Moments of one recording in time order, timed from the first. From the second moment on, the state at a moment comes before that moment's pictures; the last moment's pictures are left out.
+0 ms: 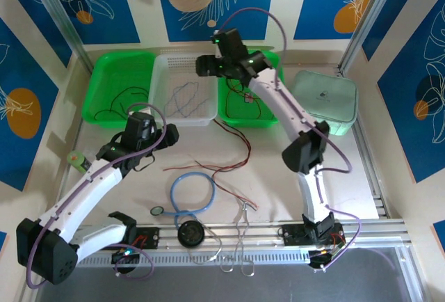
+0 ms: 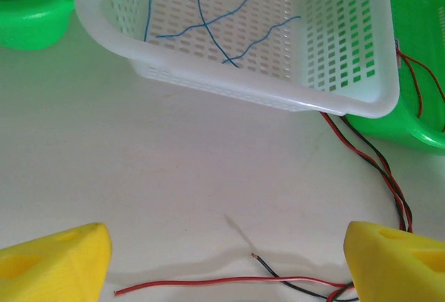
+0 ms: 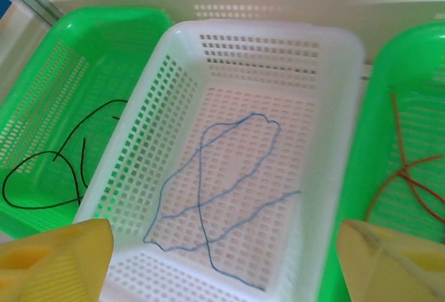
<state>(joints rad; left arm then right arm) -0.44 1.03 0.83 -0.54 -0.09 -0.63 0.60 2.09 2.31 -0.91 0.03 0.37</state>
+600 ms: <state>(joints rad) -0.65 1.06 0.71 -0.48 0.01 -0.68 0.71 1.12 0.88 -0.71 -0.15 0.39</state>
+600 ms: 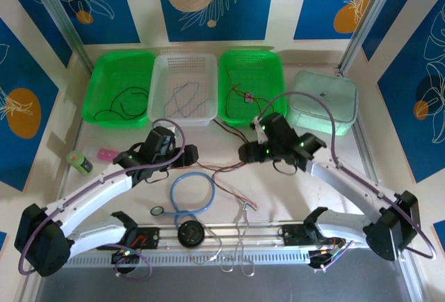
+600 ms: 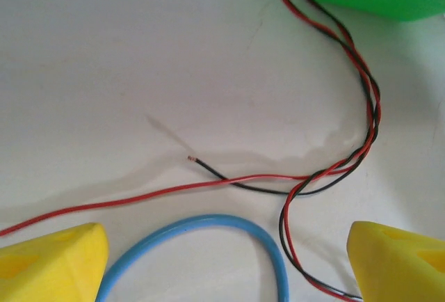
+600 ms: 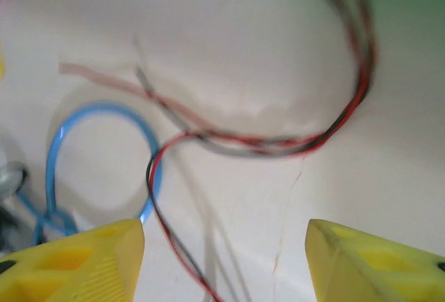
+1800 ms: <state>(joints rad) -0.56 0.70 0.57 -0.65 0.02 -0.86 1.03 1.68 1.03 -0.75 -0.13 -0.10</state>
